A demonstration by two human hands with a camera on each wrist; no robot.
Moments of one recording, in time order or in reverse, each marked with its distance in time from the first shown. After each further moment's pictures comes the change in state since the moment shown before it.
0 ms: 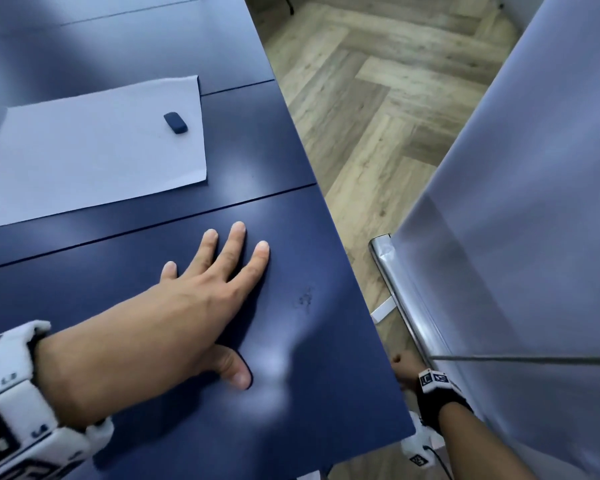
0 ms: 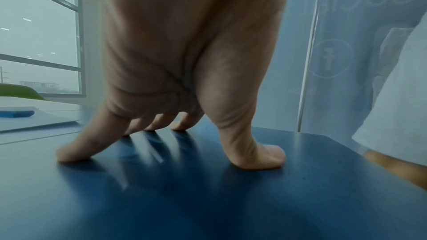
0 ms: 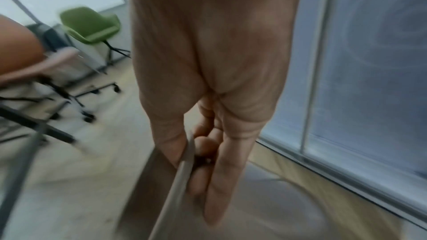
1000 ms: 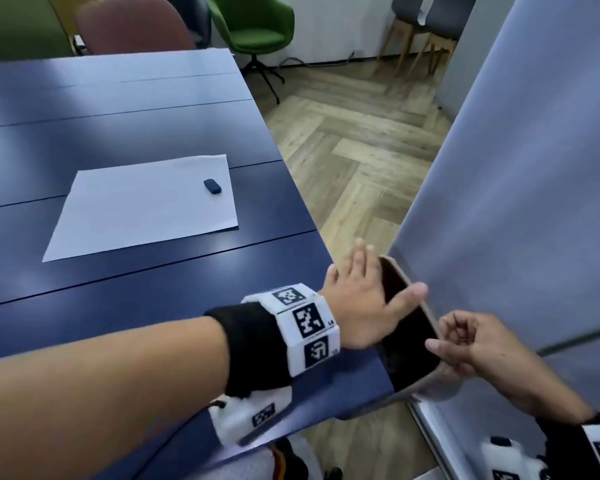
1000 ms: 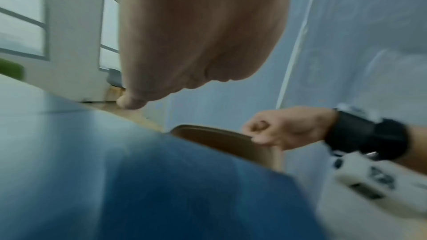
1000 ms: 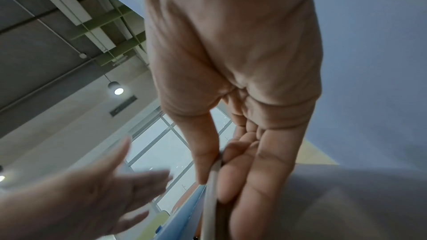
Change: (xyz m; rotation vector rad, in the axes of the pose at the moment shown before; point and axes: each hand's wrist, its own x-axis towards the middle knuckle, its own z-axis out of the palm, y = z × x) left_hand -0.014 0.105 -0.039 -0.581 0.395 0.374; right_hand -0.303 -0.096 -0.119 0.368 0.126 -0.625
